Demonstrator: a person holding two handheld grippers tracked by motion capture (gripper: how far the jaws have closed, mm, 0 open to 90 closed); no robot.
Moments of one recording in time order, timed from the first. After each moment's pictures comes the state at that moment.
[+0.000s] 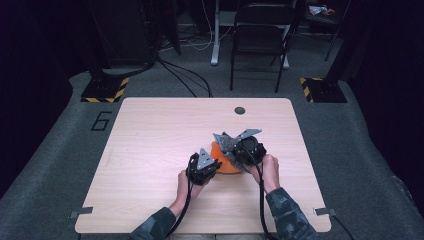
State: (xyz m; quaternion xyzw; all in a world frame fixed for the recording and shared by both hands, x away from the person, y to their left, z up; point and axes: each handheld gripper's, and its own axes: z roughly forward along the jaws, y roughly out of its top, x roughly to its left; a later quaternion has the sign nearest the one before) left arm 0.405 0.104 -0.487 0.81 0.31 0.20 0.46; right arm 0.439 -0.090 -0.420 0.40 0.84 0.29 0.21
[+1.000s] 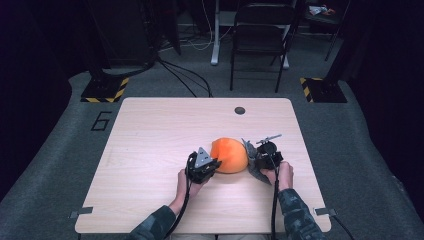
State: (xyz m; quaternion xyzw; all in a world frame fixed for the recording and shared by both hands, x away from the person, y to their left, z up) left arm 0.412 0.107 -0.491 0.80 0.31 0.19 0.47; right arm 0.469 -0.160 -0.490 0.51 0.82 0.25 0.12
